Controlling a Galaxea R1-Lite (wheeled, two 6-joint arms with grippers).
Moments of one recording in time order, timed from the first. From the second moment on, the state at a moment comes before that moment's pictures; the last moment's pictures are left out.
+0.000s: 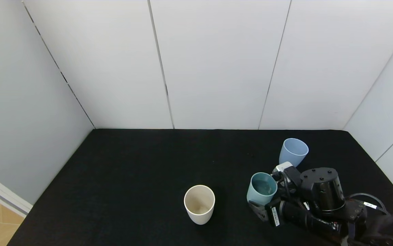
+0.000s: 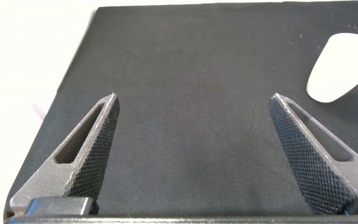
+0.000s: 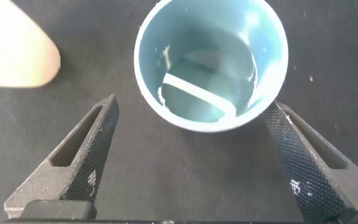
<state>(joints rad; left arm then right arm) 0.00 0.00 0.00 0.01 0.00 0.00 0.56 1.92 -0.50 -0.85 -0.07 0.09</state>
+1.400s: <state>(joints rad) 0.00 0.00 0.00 0.01 0.00 0.00 0.54 2.01 -0.62 -0.86 -0.07 0.08</state>
